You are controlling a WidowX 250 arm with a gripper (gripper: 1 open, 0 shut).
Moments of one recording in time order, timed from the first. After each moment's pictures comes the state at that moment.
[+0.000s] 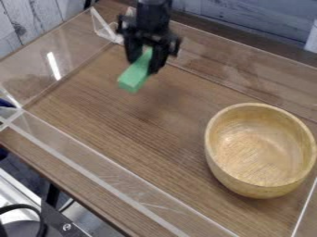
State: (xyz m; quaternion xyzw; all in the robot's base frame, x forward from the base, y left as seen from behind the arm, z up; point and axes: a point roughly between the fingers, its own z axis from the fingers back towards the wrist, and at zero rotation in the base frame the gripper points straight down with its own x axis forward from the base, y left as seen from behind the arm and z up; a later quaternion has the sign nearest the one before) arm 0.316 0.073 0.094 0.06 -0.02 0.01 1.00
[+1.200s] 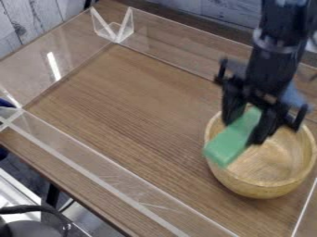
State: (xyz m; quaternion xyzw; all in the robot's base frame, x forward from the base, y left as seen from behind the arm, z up) arm 0.249 -0.102 0.092 0.00 0.02 -0.14 0.99
